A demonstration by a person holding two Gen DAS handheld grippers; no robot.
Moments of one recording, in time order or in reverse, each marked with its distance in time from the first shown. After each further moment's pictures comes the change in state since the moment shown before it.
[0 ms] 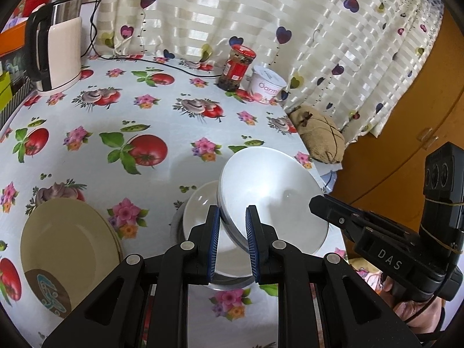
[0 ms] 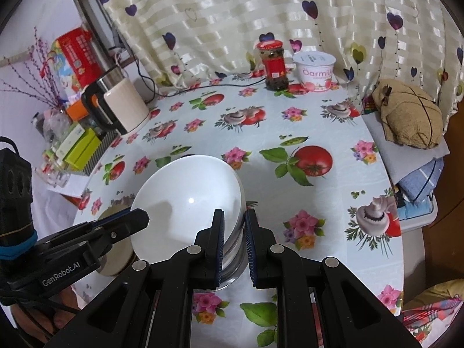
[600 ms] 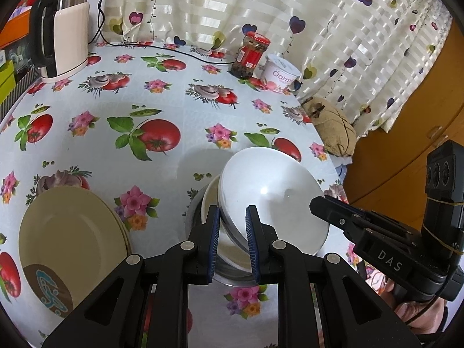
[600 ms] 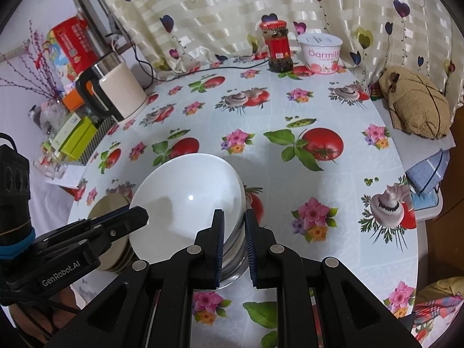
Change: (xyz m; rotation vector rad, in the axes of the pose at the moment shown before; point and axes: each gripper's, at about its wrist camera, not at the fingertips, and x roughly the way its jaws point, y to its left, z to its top) left arm 0.018 0.014 -0.007 -0.017 0.046 0.035; right arm 0.028 0.000 -0.008 0.003 0.065 0.007
